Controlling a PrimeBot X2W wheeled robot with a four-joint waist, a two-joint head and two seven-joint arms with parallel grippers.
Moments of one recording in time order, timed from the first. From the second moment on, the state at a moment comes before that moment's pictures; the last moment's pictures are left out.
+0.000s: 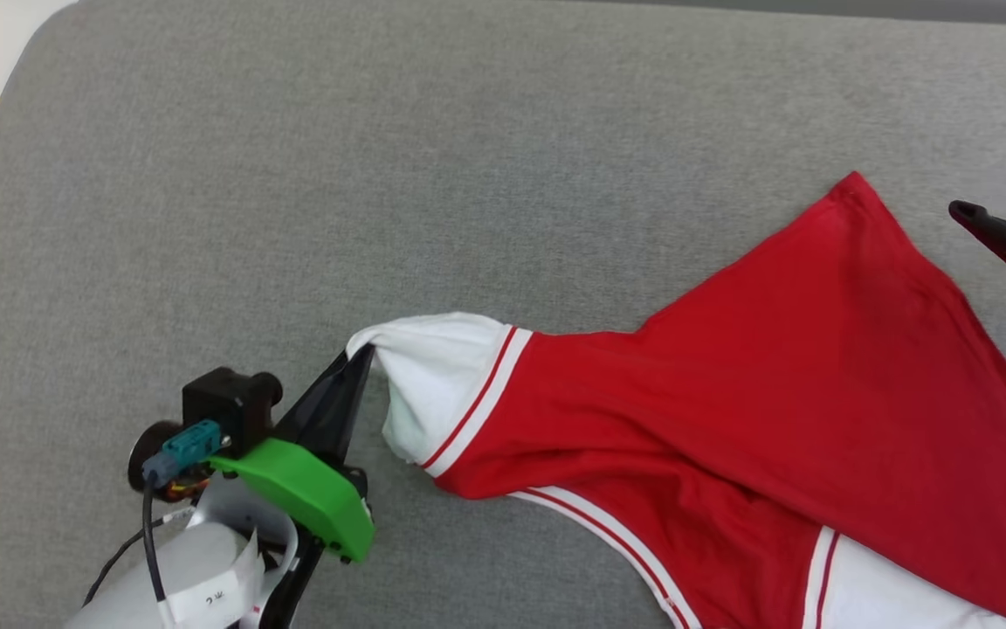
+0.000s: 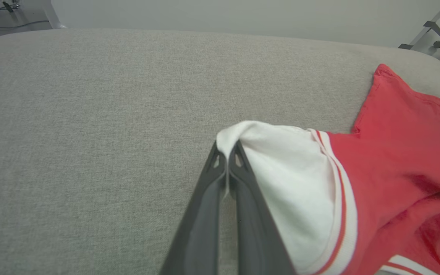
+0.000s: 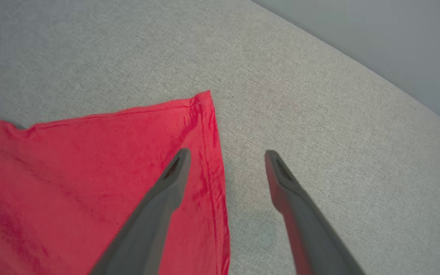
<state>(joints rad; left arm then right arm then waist) -0.35 0.64 -0.78 -0.08 -0.85 0.25 -0.17 -0.68 -0.78 0.38 0.05 0.74 0.13 0.84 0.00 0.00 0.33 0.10</state>
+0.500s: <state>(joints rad) -0.45 0.57 -0.80 -0.04 -0.83 0.21 -0.18 -0.93 -0.68 0.67 0.48 0.69 0.13 0.83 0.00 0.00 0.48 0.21</state>
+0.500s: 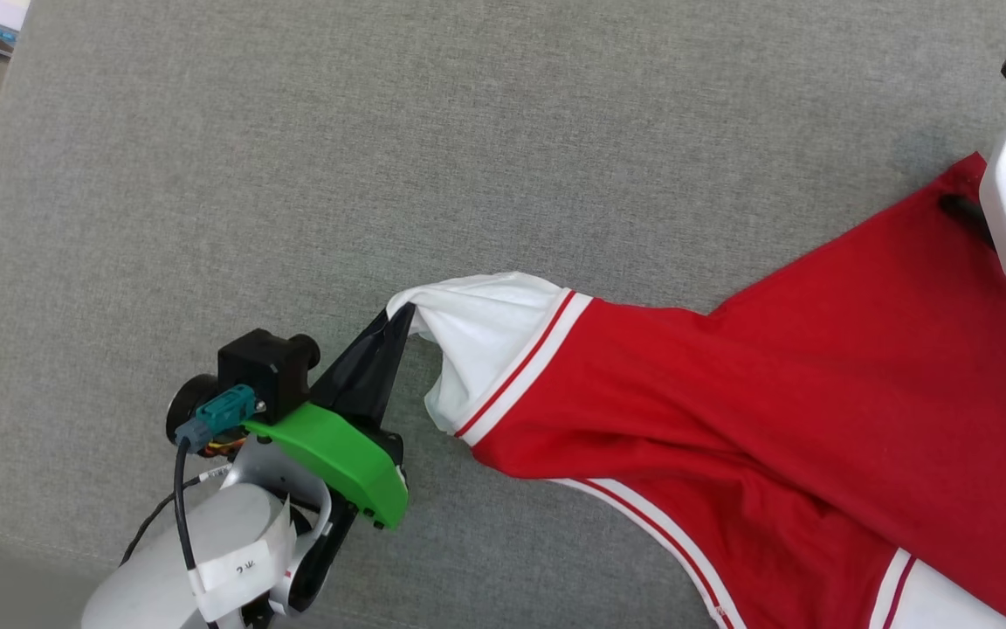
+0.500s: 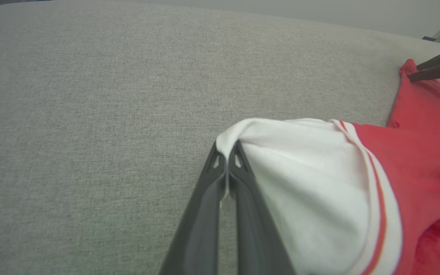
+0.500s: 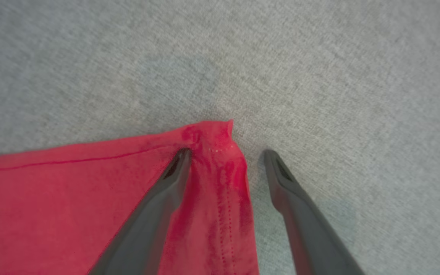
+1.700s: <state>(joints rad) -1.32 0.70 -0.65 -0.01 -0.70 0.03 0.14 -1.34 -0.65 0.52 0.36 0.68 0.13 0.18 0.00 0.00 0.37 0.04</state>
